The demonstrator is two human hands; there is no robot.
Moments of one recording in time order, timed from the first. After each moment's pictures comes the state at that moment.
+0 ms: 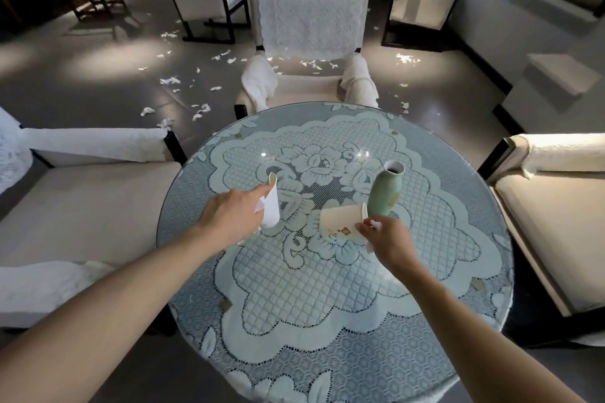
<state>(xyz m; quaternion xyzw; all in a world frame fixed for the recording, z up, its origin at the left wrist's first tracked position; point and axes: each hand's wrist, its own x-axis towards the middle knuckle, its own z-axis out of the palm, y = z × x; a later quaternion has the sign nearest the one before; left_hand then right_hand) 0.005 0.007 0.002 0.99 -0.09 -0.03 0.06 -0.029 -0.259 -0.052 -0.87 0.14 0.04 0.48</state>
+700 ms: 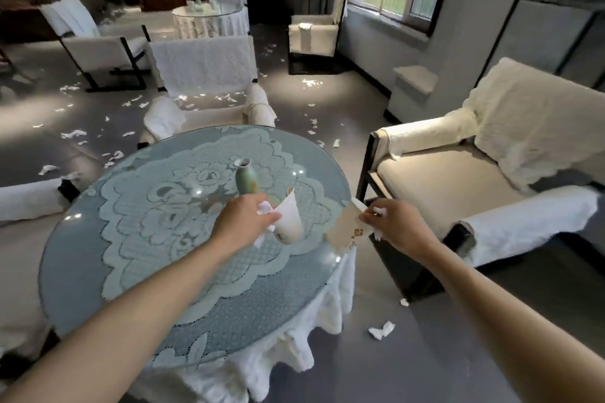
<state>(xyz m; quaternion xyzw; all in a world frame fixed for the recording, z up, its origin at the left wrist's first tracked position) -0.115 -0.231 0.043 0.93 -0.15 -0.04 0.33 -0.207 -0.485 0.045 -0.91 0.15 -0.02 0.38</state>
